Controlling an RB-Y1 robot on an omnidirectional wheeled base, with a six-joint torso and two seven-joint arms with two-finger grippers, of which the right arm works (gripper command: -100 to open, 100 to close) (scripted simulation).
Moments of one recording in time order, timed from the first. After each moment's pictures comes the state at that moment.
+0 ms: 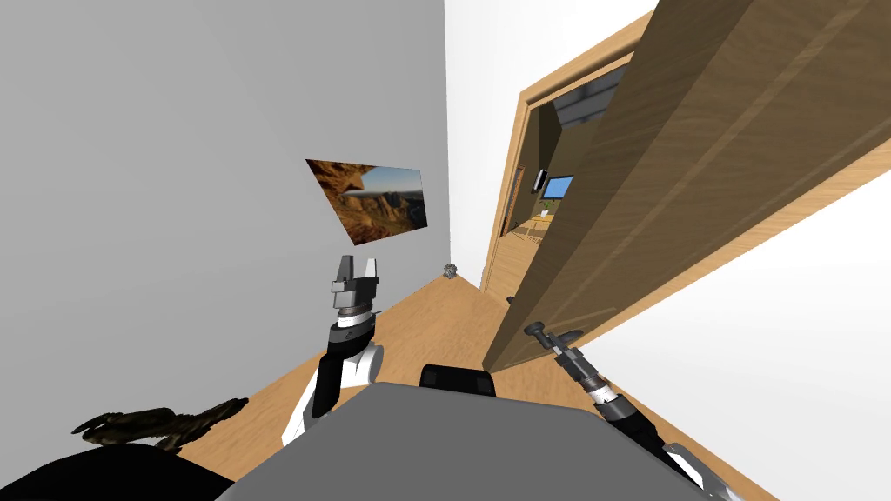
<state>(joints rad) 0.18 -0.54 -0.08 -0.68 0.33 -1.26 -0.58</state>
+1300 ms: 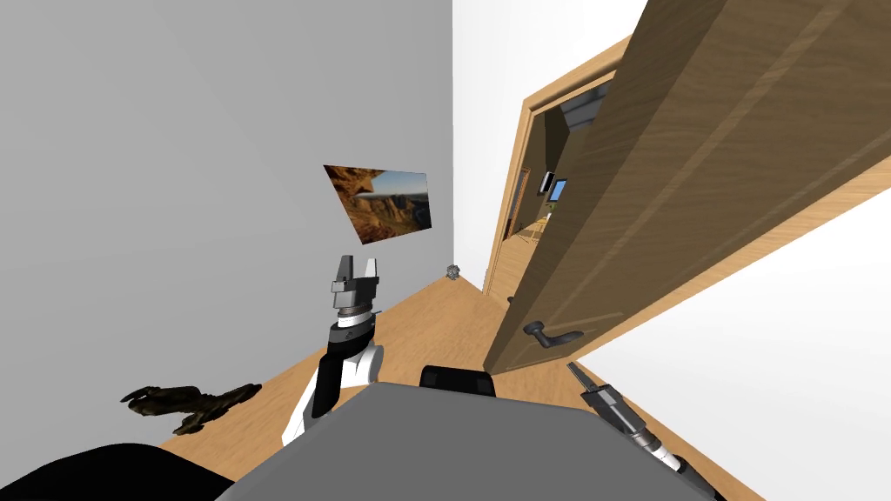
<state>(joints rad) 0.31 -0.56 -0.12 -0.59 0.34 -1.48 -0.56</state>
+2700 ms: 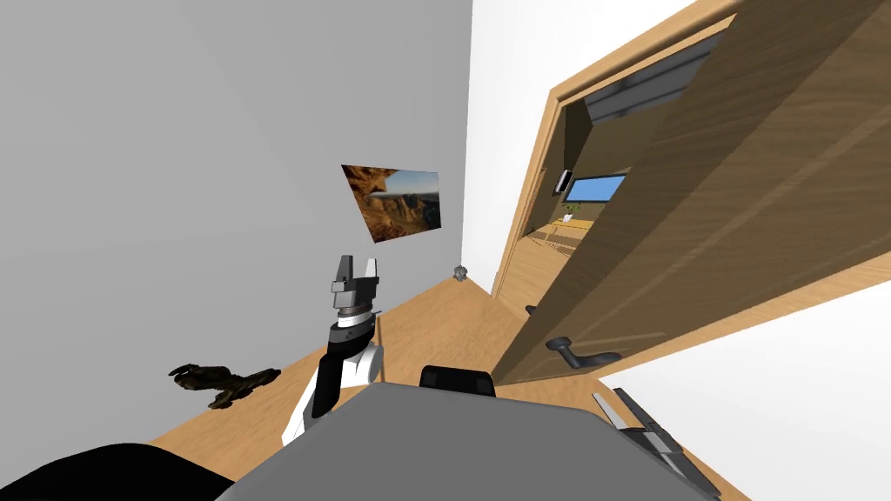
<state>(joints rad) 0.37 -0.55 -0.21 -0.45 0.26 -1.58 -0.52</state>
